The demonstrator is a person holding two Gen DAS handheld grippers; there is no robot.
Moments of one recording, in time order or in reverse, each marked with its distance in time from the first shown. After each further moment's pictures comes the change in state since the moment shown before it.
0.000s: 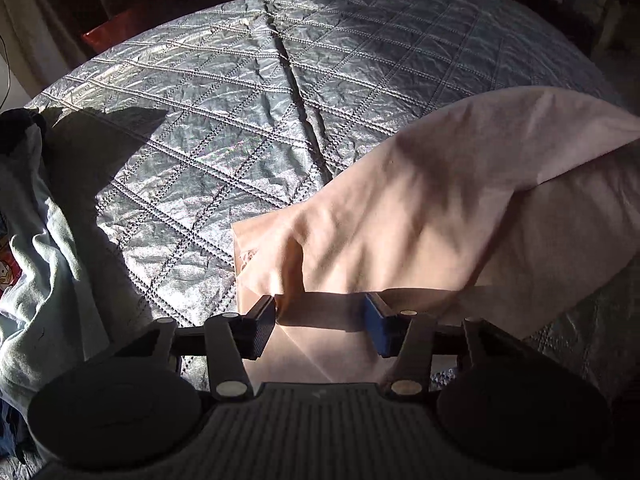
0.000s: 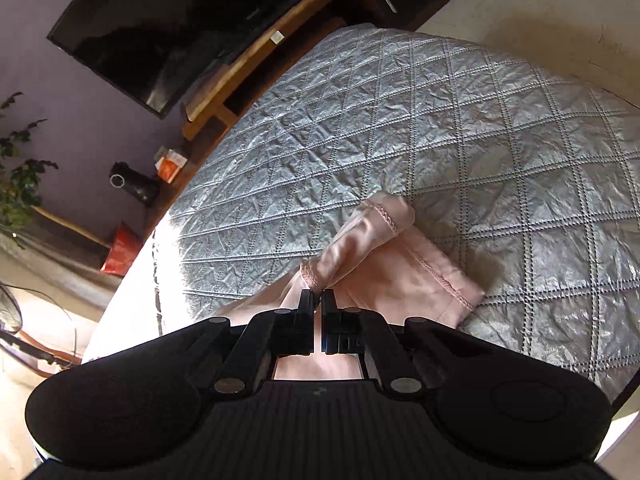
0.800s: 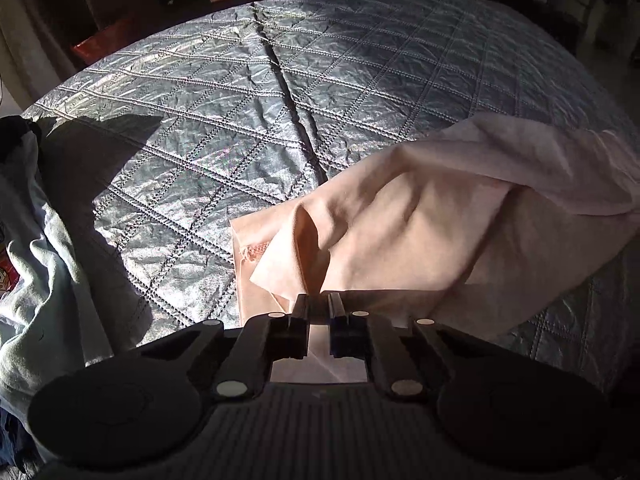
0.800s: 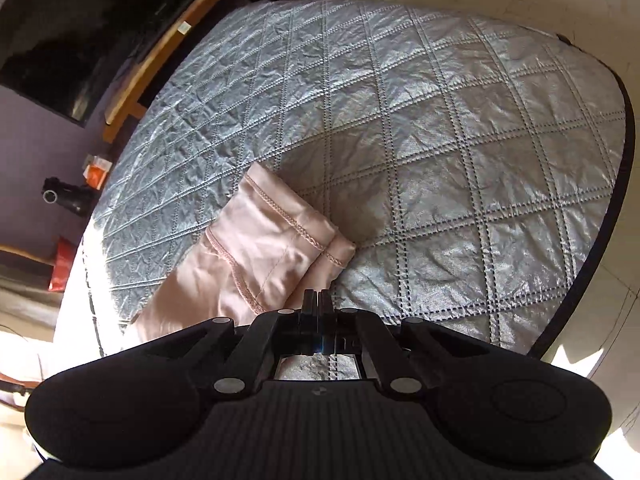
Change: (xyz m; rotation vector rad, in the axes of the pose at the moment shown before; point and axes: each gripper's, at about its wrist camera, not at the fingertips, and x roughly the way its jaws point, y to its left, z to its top) left arm -0.004 0.002 -0.009 0.037 -0.034 -0.018; right arm -0.005 -0.049 -0.019 0.087 0.034 -0.173
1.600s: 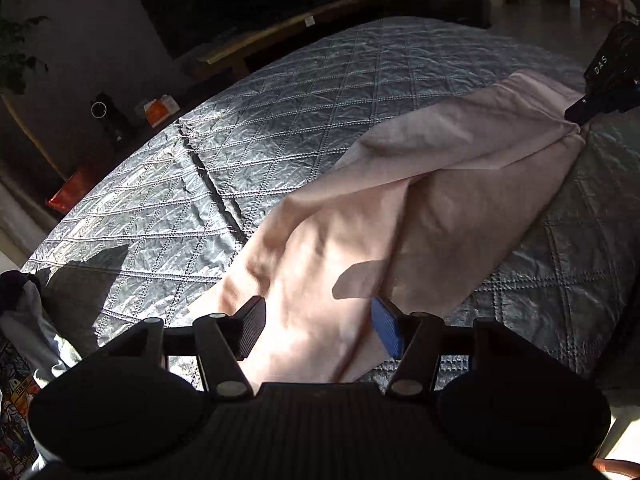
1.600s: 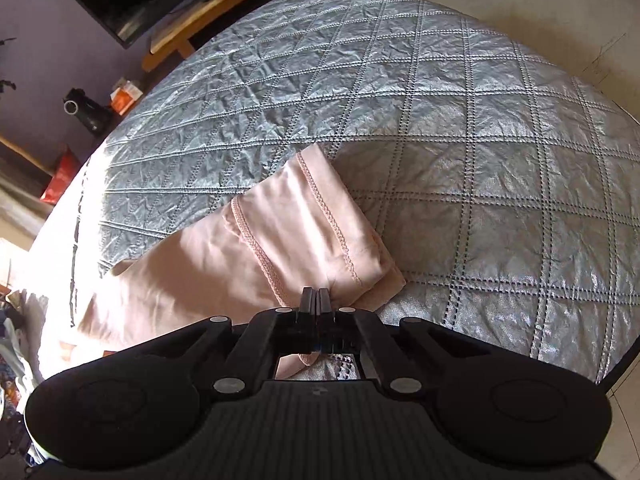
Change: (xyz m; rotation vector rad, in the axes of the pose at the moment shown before) left arm -0.016 -0.064 -0.029 0.380 -0.214 0.047; right arm 0.031 0.023 0.009 -0.272 0.057 0.008
